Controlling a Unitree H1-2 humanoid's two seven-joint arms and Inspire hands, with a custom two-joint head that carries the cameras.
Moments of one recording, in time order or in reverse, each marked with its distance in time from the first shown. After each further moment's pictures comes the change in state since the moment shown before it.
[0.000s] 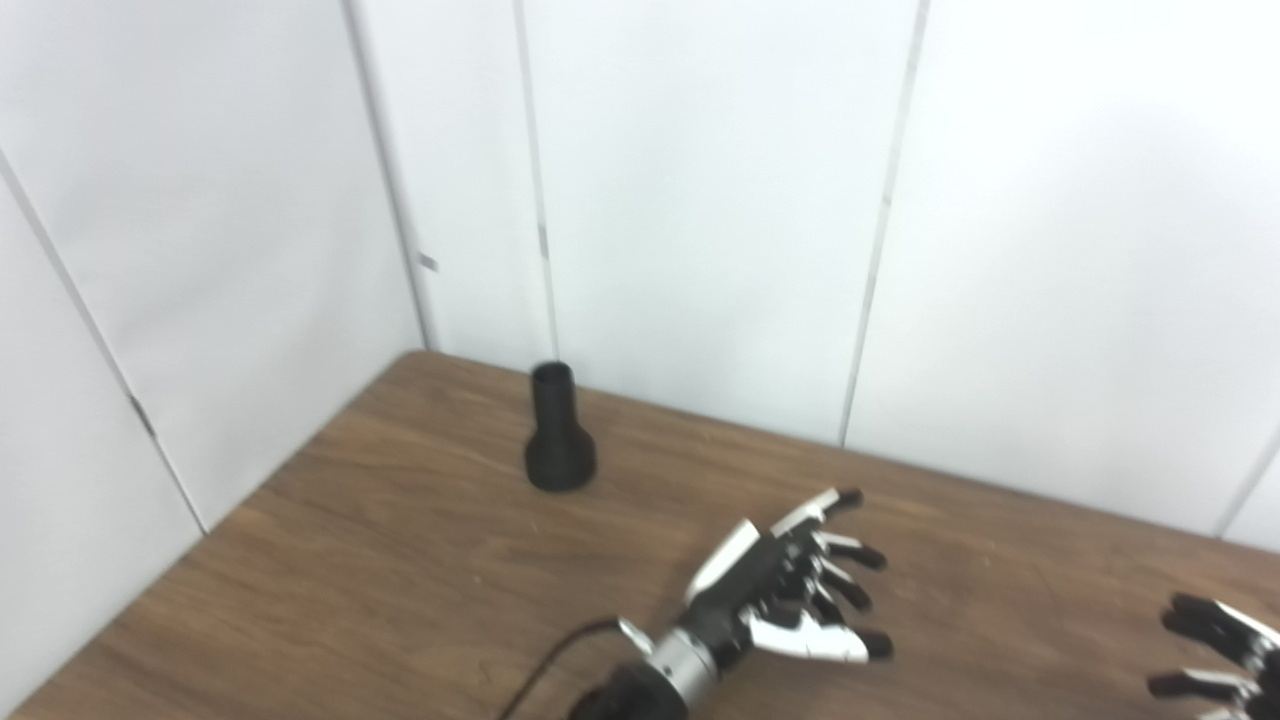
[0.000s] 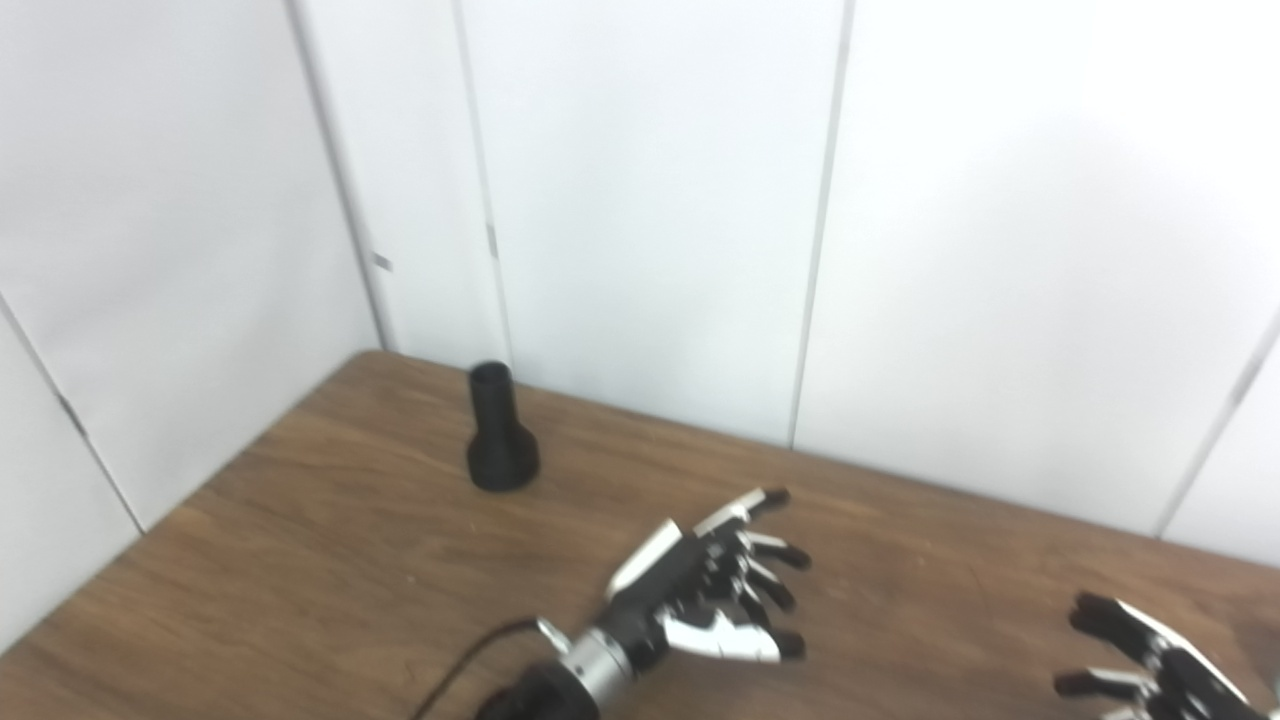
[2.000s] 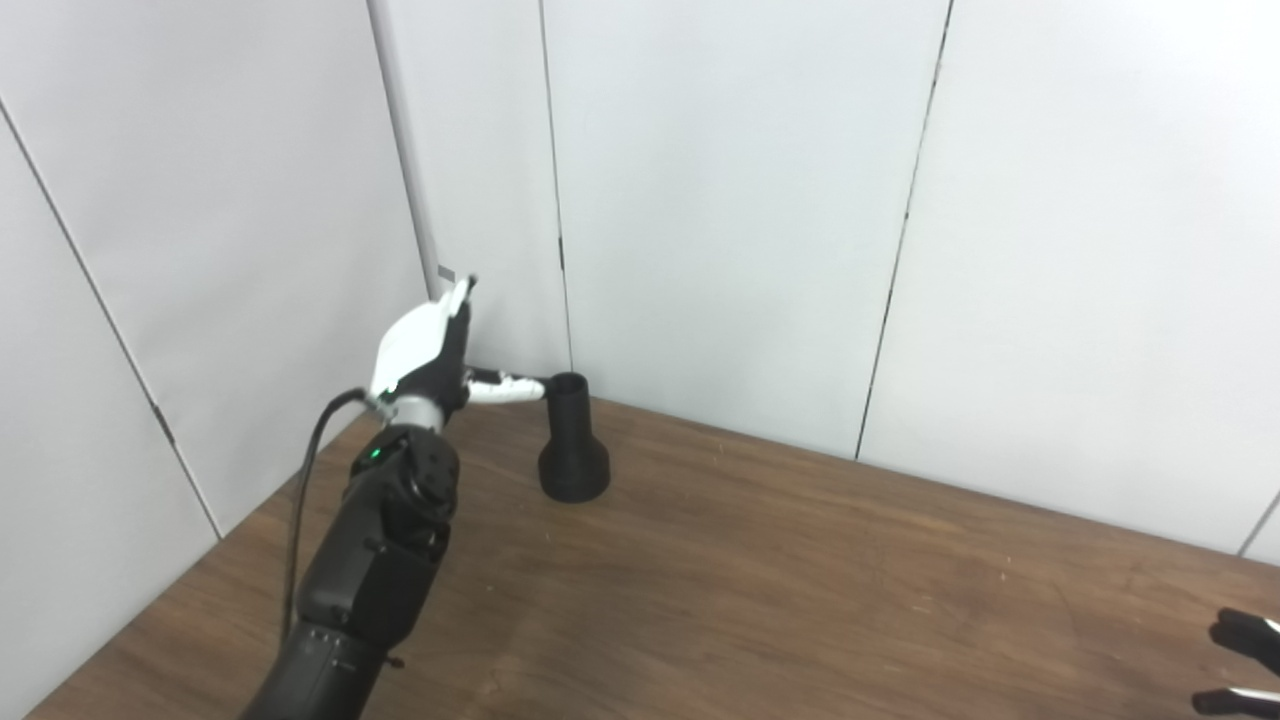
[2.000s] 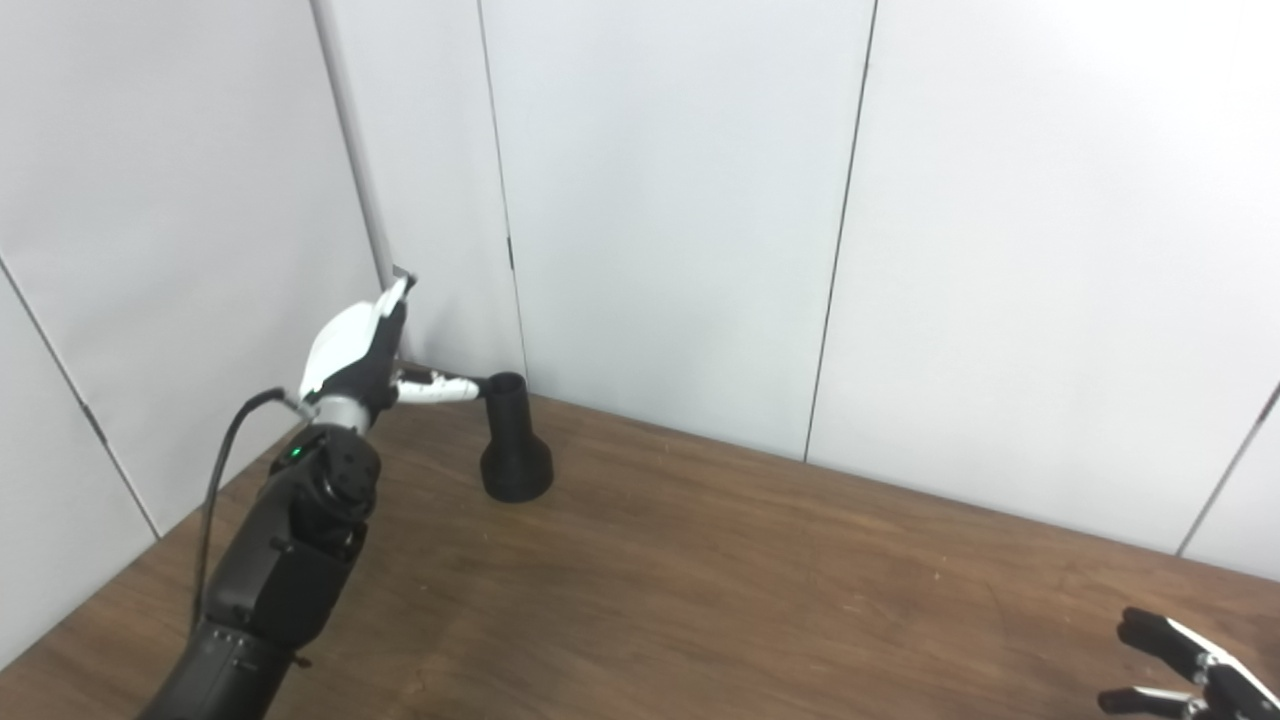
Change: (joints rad) left arm -0.234 0.430 0.319 0.108 0.597 0.455 0.097; right arm -0.019 -0.034 -0.019 0.084 0.002 -0.069 -0.001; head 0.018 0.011
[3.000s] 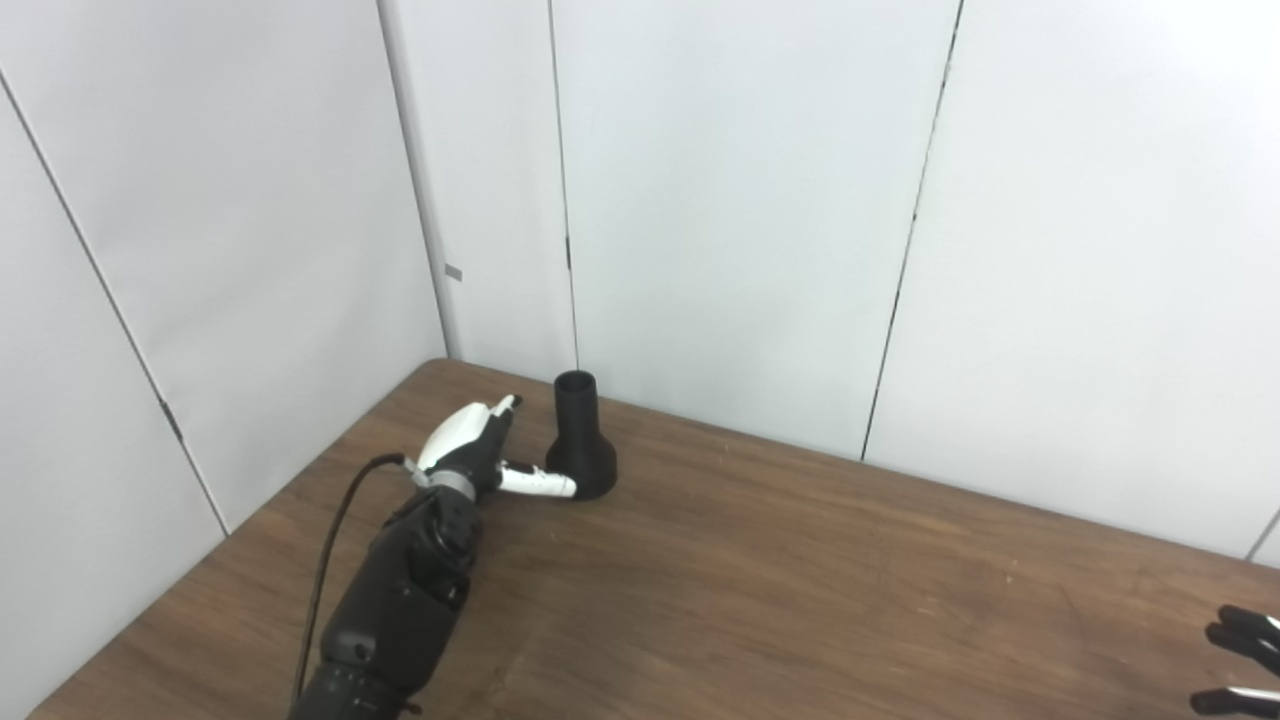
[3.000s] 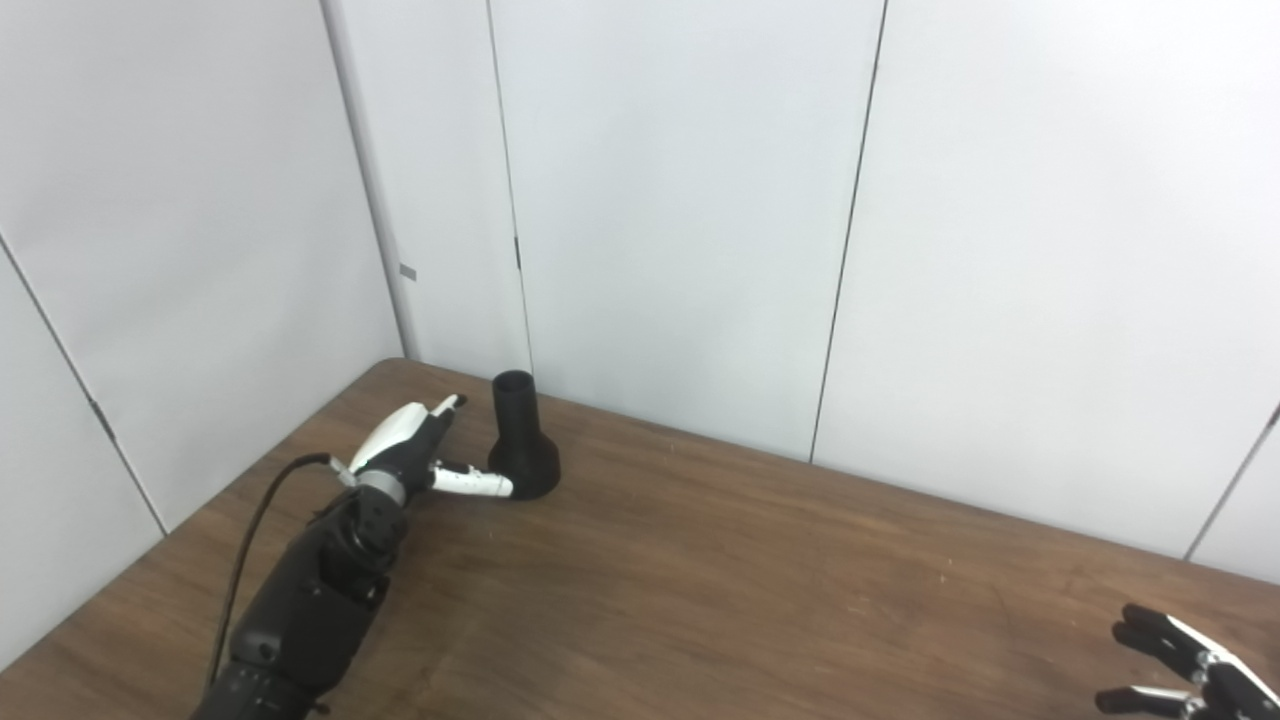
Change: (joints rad) left arm 0.036 -0.026 -0.091 0.086 -0.019 0.003 -0.165; right arm 0.001 -0.004 -0.003 -0.021 0.029 0.017 0.005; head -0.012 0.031
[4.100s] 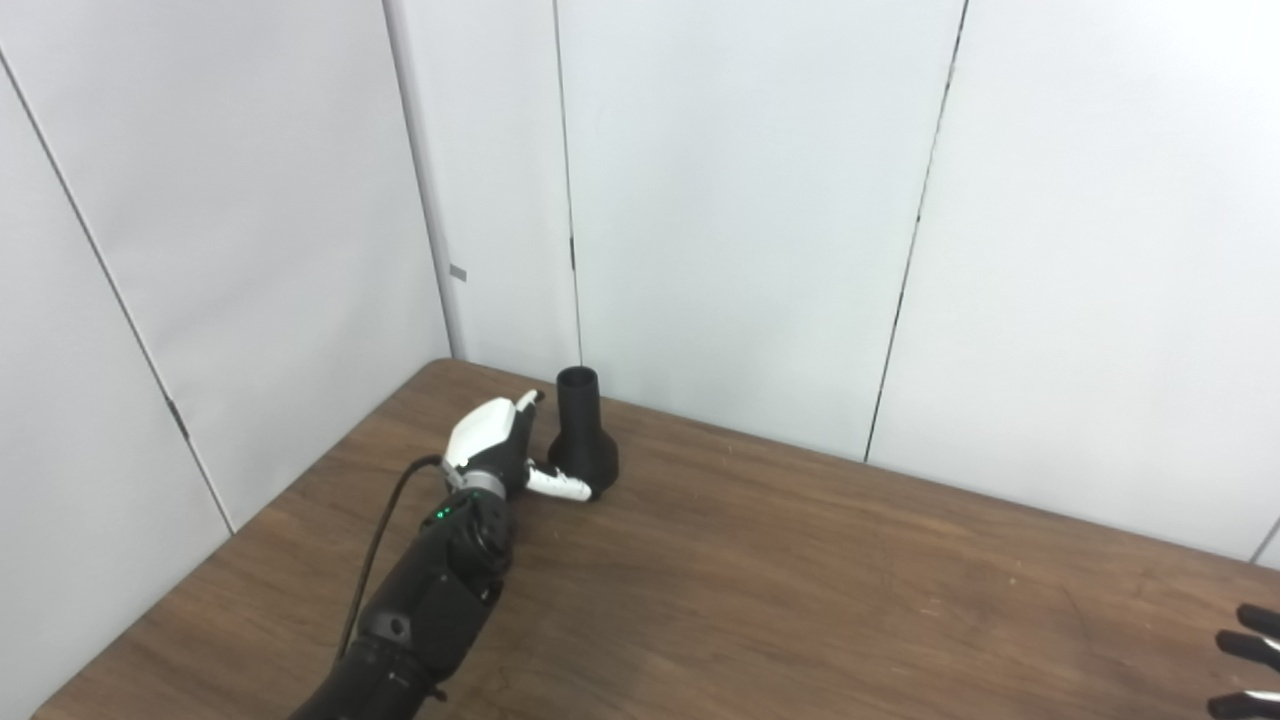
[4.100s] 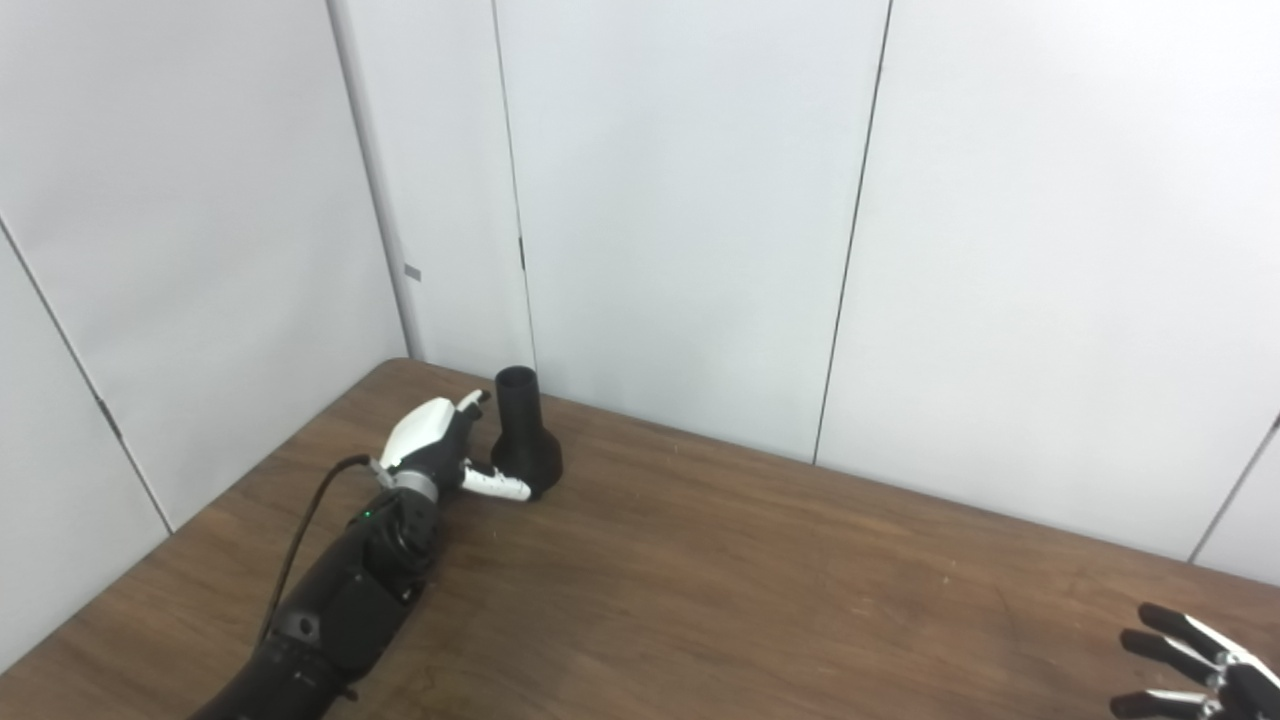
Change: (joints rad) left arm -0.076 0.017 -0.154 0.186 -0.102 -0.027 0.212; right arm 0.006 -0.024 -0.004 -0.032 0.023 0.025 -0.003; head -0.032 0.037
